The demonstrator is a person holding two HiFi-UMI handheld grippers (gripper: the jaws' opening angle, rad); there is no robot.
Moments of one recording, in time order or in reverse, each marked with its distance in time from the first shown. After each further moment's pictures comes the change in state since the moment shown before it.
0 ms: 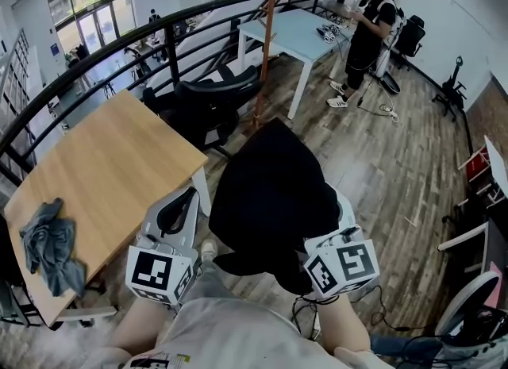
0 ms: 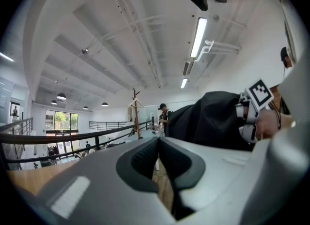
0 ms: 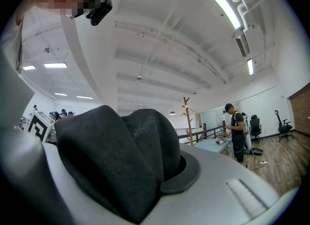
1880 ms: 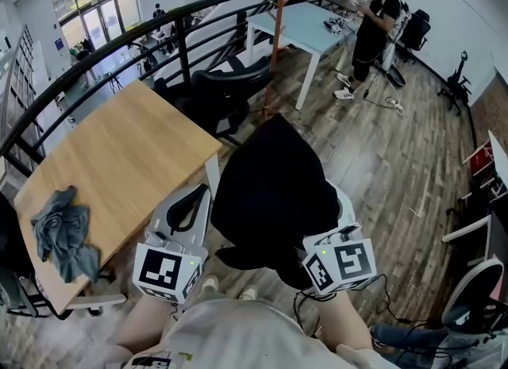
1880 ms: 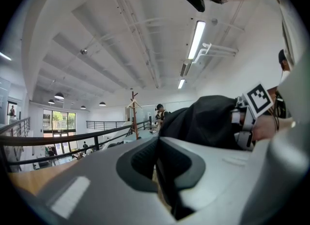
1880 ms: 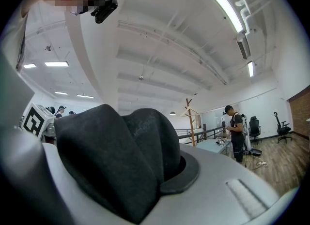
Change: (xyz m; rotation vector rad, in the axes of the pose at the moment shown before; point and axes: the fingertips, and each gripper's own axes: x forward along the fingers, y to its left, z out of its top) left arm -0.062 -0.005 0.023 0.001 0.001 -0.036; right arm -0.032 0.059 0.014 -0.012 0.001 -0.009
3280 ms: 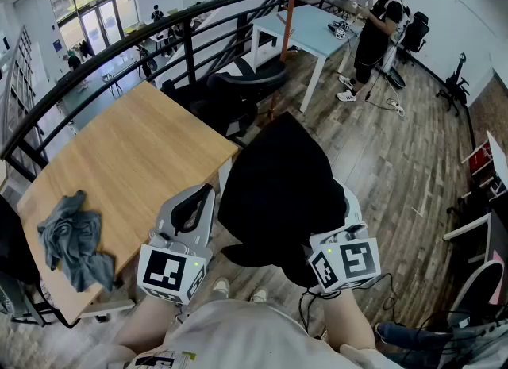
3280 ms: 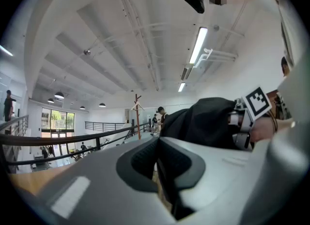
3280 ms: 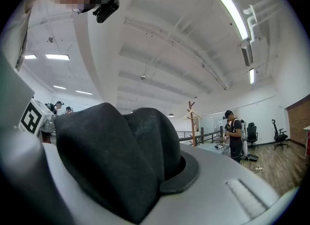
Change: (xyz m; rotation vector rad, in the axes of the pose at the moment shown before) left arm -0.036 0.078 -0.001 -0.017 -0.038 -0.016; right arm 0.038 0.070 0.011 -0.055 -0.014 -0.039
